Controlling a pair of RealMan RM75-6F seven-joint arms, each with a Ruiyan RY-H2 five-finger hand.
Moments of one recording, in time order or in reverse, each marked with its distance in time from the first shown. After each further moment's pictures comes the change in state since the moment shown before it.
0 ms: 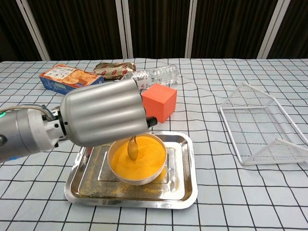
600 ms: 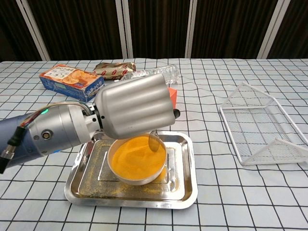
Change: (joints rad) left arm -0.047 -0.122 -0.080 0.080 -0.049 -0.069 0.058; right arm 0.001 0.006 0.000 0.003 -0.001 -0.004 0.018
